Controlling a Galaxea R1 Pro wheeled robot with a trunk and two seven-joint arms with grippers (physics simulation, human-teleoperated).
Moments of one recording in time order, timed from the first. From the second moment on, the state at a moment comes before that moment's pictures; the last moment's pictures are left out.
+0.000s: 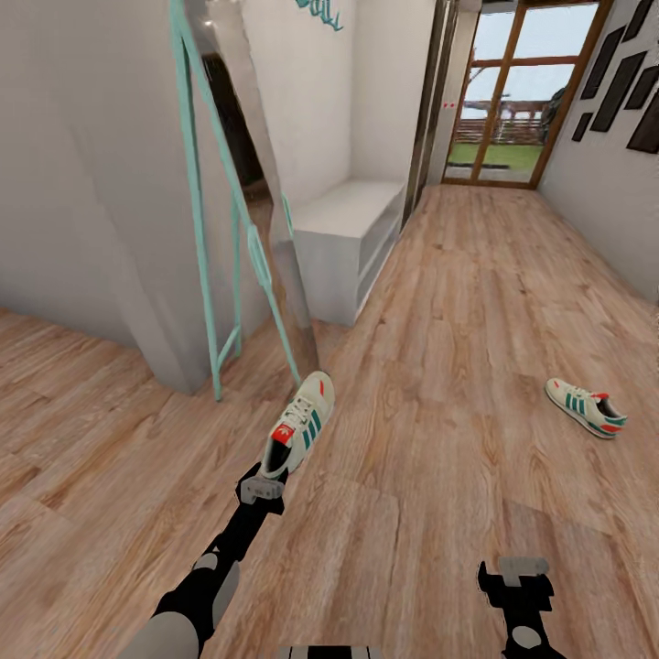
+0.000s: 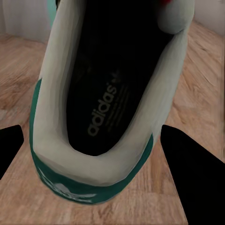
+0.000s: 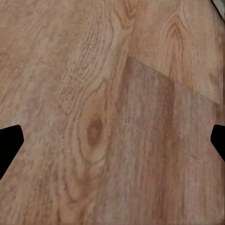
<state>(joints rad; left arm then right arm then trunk) -0.58 -0.17 0.40 -0.42 -0.26 -0.64 -0.44 -0.46 -0.16 0.36 -0.27 -0.18 -0.32 -0.43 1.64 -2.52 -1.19</state>
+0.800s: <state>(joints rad) -0.58 -0.17 0.40 -0.42 -0.26 -0.64 -0.44 -0.46 -0.16 0.36 -0.27 -0.18 -0.32 -0.43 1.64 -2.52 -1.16</state>
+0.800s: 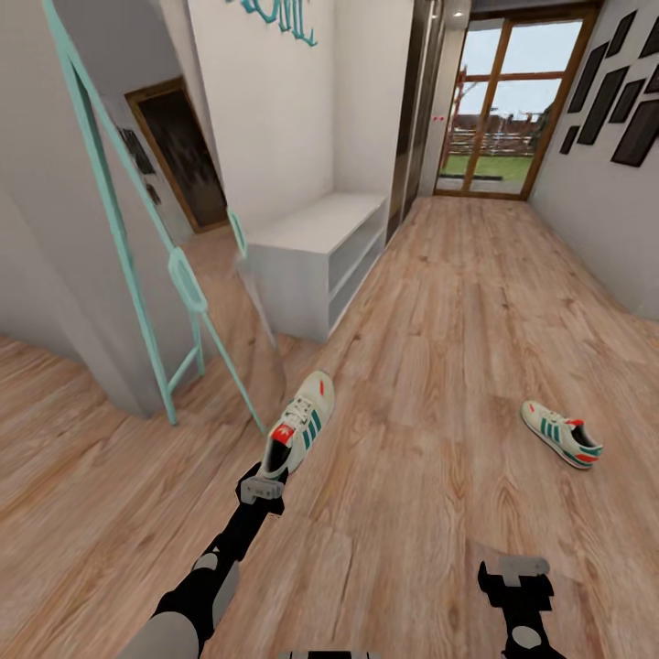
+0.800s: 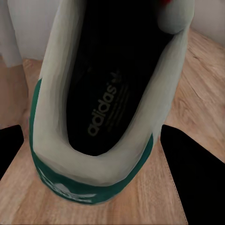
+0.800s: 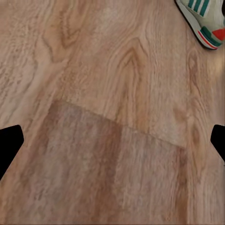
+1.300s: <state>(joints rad) -0.58 -0.17 0.40 -0.42 -0.26 -0.64 -0.44 -0.46 -0.16 0.36 -0.27 -0.18 -0.32 -0.43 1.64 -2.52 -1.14</state>
